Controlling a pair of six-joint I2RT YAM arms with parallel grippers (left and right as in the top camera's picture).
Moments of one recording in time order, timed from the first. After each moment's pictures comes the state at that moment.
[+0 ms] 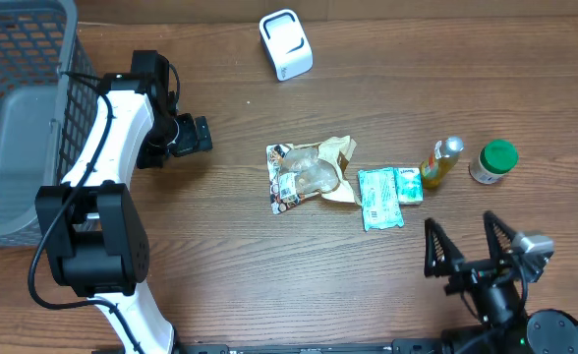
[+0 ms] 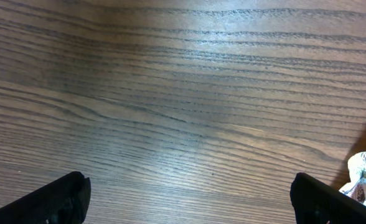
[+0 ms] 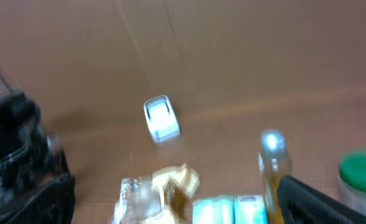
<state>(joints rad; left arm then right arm) 0.01 1.99 1.59 -1.10 0.07 -0.28 0.10 0.02 0.49 -0.51 -0.12 0.31</state>
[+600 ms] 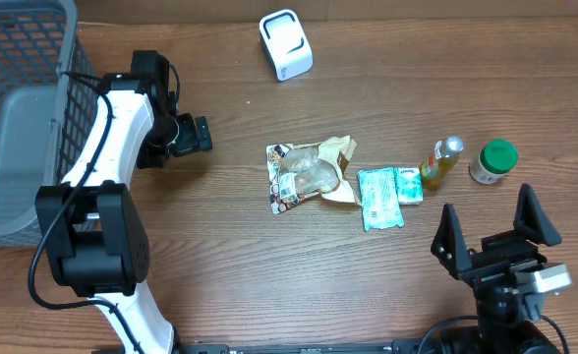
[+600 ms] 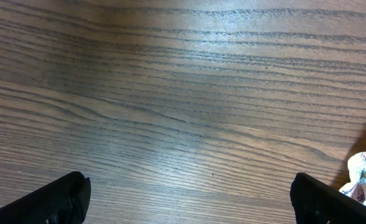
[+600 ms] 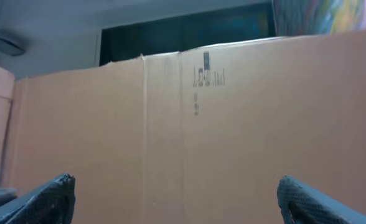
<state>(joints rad) 0.01 1.99 1.59 -1.10 0.07 -0.28 0.09 0.01 0.14 0.50 -0.11 0.10</state>
